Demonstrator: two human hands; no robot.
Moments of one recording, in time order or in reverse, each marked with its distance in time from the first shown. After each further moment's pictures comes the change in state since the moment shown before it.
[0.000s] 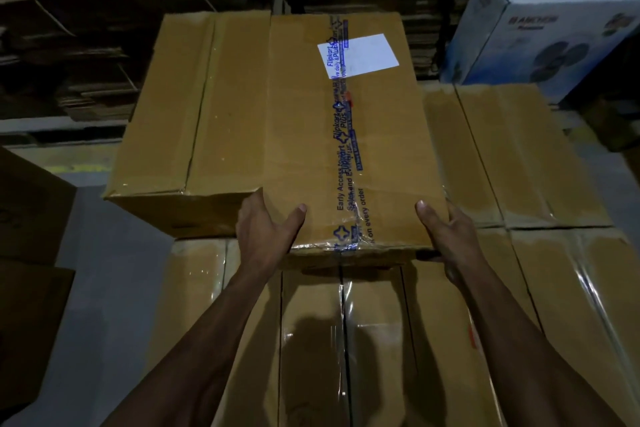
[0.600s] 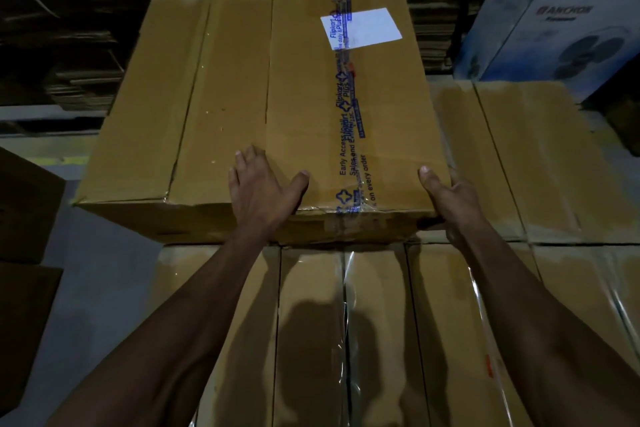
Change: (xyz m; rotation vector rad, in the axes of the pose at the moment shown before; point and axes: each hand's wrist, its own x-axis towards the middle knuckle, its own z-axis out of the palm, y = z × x) left_hand 0.094 0.007 0.030 0.405 -0.009 0.067; right_hand 0.104 -0.015 0.034 -0.042 0.013 -0.035
